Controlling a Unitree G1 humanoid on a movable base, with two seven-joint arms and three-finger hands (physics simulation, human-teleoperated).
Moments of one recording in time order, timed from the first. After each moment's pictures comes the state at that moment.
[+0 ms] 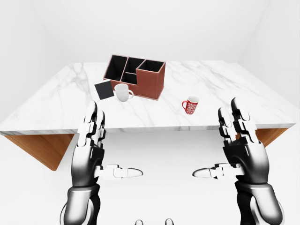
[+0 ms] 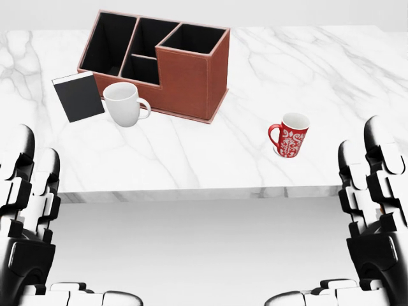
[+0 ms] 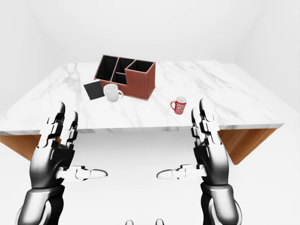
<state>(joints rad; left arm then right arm) 0.31 0.00 -0.02 -0.79 0.00 0.09 -0.10 0.32 0.03 -0.13 -0.81 0.09 0.09 0.24</state>
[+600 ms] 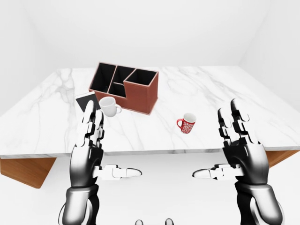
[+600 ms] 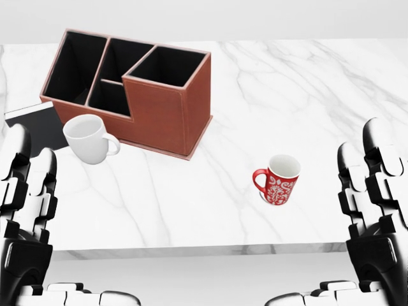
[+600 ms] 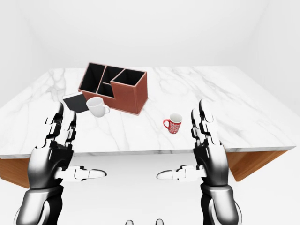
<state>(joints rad) 0.32 0.00 -0.01 -0.79 0.00 0.09 -0.10 0.33 0.04 -0.13 -0.81 0.09 0.09 0.24</state>
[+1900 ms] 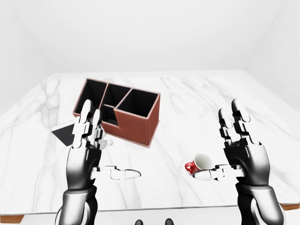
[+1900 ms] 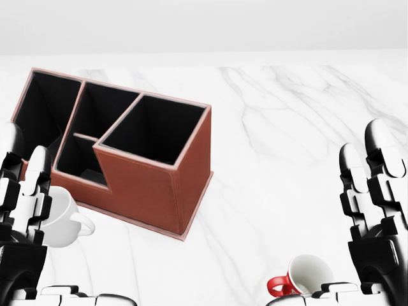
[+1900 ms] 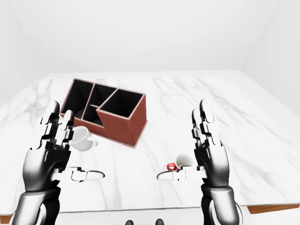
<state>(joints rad) 0.33 -0.01 0.00 -0.82 0.00 0.09 -0.11 0.34 0.04 -0.13 -0.82 0.08 0.09 0.24</state>
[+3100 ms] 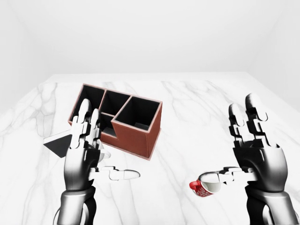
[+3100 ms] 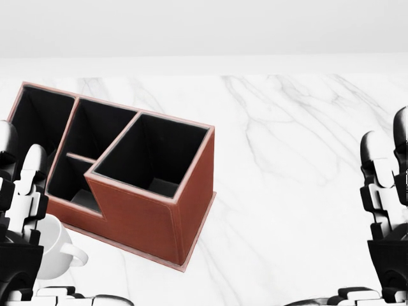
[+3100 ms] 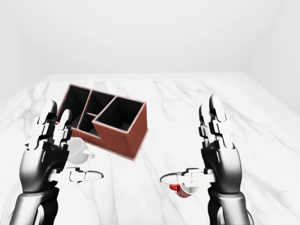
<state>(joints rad) 0.33 -0.01 0.01 -0.84 -0.01 0.09 -0.12 0.34 0.04 -0.17 -0.89 0.10 0.09 0.25</state>
